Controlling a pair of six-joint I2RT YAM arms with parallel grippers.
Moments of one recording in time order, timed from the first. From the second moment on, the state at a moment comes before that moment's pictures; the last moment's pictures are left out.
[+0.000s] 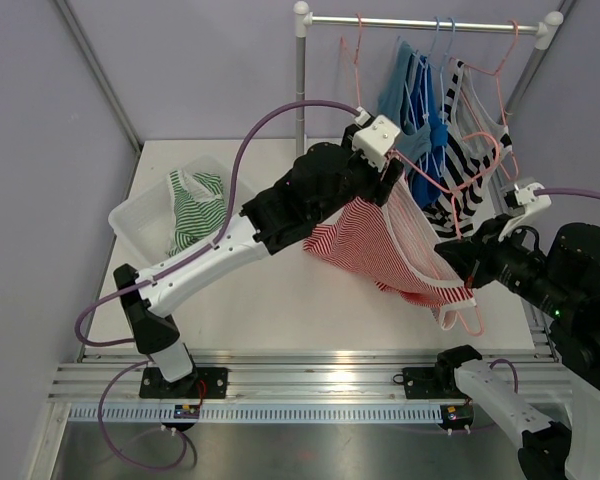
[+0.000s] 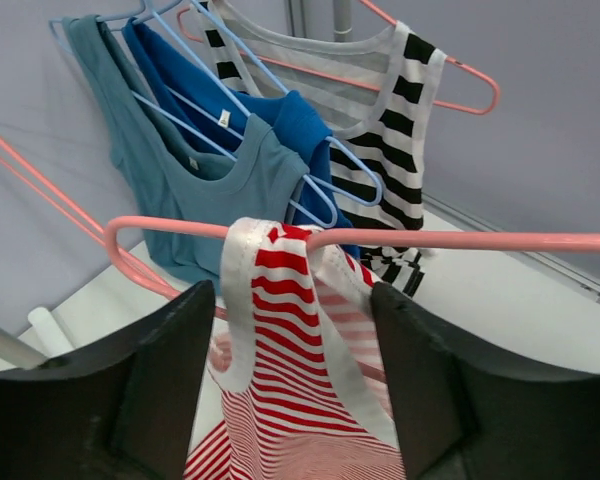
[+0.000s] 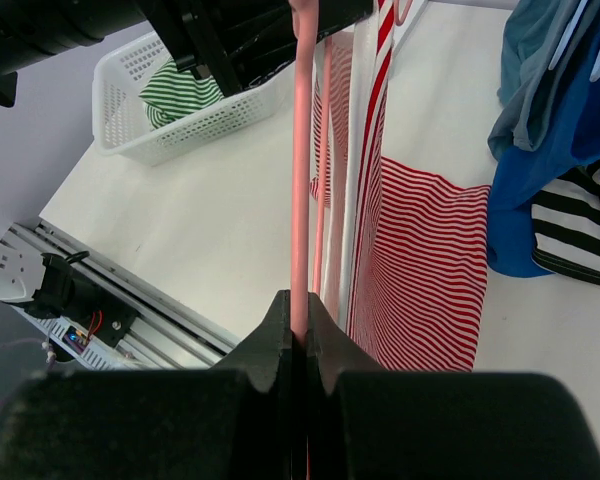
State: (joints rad) left arm -1.05 1.69 1.88 -0.24 -0.22 0.06; right arm 0.29 0.78 1.63 -1.16 -0.30 0.19
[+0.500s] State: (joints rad) left arm -1.04 1.65 1.76 -0.21 -0.27 0.09; right arm 0.32 0.82 1.62 -1.16 -0.24 0.18
